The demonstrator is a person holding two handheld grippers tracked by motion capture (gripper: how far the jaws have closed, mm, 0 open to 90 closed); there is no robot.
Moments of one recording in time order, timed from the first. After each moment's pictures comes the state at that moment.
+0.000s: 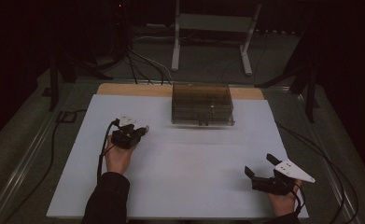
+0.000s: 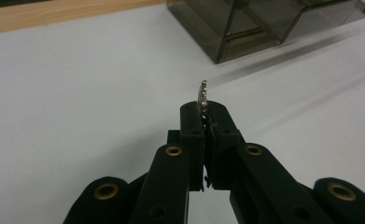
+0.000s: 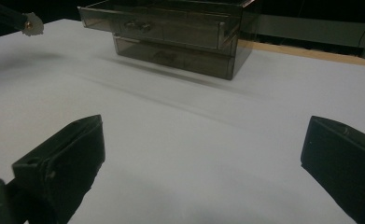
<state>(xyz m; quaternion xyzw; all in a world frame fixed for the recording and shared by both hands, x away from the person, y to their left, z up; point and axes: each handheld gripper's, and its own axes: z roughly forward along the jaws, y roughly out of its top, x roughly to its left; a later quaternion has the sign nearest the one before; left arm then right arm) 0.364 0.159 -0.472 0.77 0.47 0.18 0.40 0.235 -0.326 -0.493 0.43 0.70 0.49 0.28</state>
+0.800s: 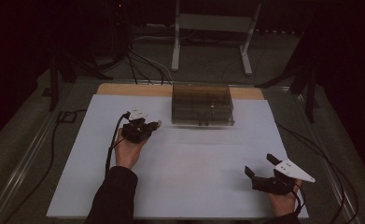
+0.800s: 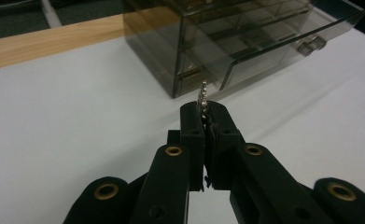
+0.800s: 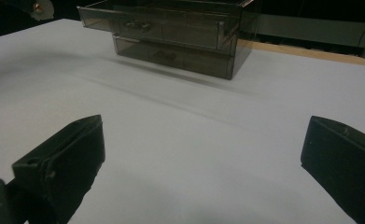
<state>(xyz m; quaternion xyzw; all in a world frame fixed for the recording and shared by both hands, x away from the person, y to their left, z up) 0.373 0.128 -0.449 0.78 0.43 0.16 0.43 0.235 -0.326 -0.493 0.44 0.70 0.49 0.28</state>
